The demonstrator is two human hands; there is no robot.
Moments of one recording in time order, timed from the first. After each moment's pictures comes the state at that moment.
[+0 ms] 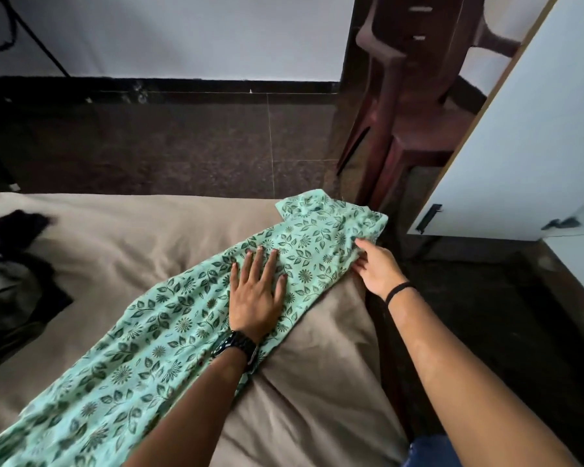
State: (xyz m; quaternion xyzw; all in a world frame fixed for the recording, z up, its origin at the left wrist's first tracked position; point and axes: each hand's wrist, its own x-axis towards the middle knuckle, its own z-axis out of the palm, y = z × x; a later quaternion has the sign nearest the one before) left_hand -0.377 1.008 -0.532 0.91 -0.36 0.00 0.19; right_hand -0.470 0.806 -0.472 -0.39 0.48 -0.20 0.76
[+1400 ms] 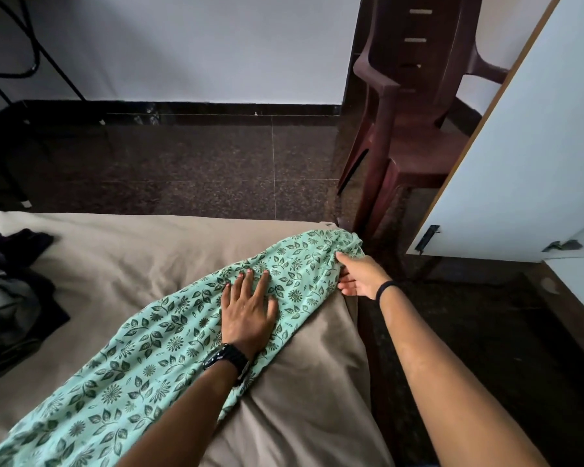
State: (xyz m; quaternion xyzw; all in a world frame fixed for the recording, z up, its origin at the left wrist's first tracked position) left_hand -0.379 1.003 -0.517 0.93 -0.32 -0.01 0.16; right_hand -0.456 0.787 -0.456 -0.59 0.50 0.00 0.63
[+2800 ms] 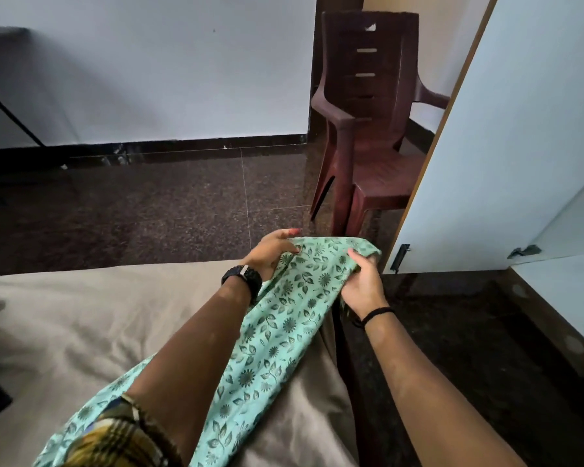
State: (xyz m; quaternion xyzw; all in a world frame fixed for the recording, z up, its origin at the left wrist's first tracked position) left_hand -0.297 0.838 -0.413 0.62 -0.19 -0.48 0.59; right_hand -0.457 0.742 -0.445 -0.27 0.33 -0.31 0.85
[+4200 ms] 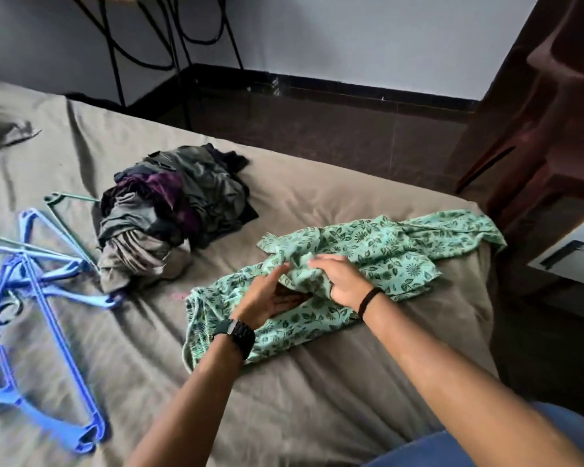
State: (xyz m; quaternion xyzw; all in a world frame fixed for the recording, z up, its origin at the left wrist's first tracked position) left_hand -0.420 1.266 -0.444 0.61 0.12 -0.35 0.70; right_hand -0.430 1.113 -0.445 -0.60 0.25 0.10 0.75
